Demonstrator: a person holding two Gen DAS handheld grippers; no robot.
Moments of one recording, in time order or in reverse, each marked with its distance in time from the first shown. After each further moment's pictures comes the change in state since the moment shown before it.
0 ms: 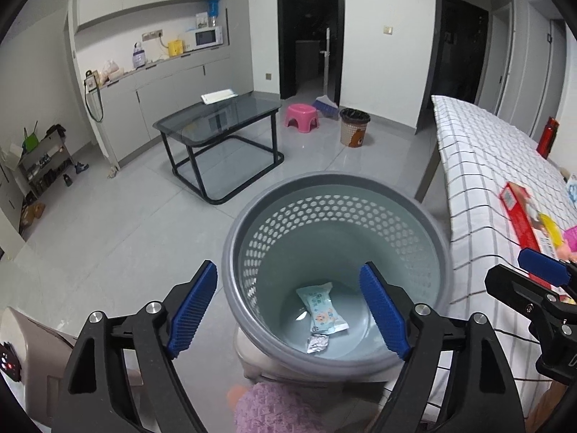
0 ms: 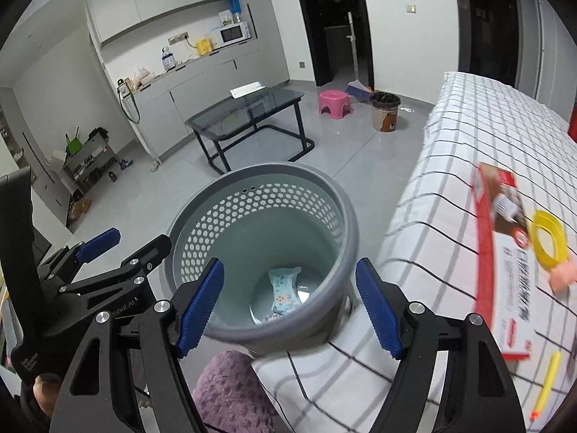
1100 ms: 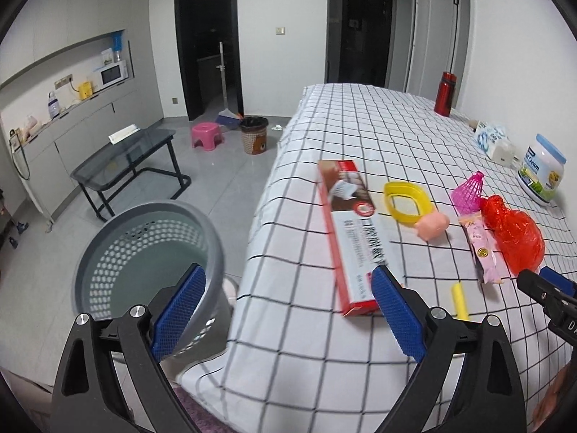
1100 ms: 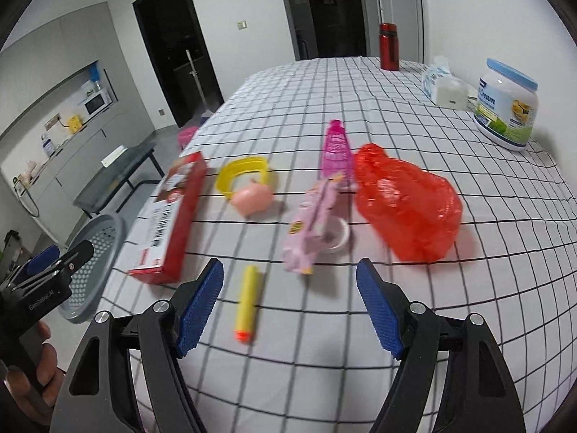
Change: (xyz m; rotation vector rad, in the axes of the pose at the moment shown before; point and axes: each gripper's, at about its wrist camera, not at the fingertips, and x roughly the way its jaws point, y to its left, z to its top) left arm -0.051 -0.222 -0.013 0.224 -0.027 -0.258; right arm -0.164 -0.232 -0.109 0.390 -0.107 -0.385
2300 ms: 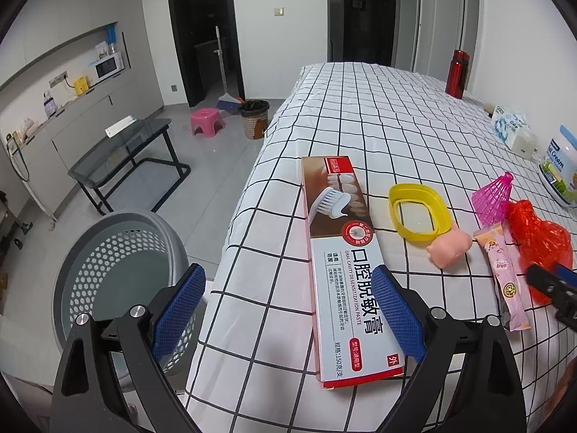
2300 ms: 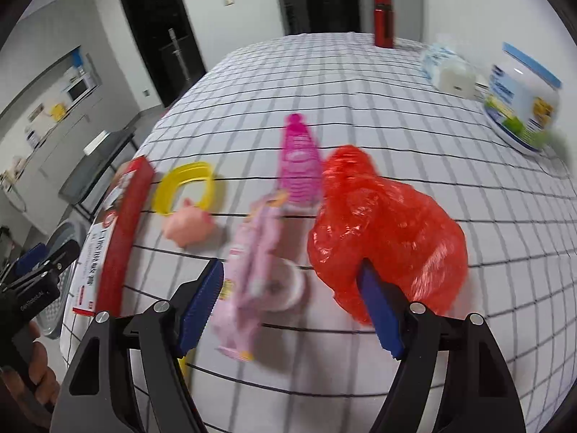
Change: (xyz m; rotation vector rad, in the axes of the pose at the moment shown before) left arm 0.060 -0.026 0.031 0.017 0.079 0.039; right arm 0.061 -0.047 0.046 0.011 0.100 -0.042
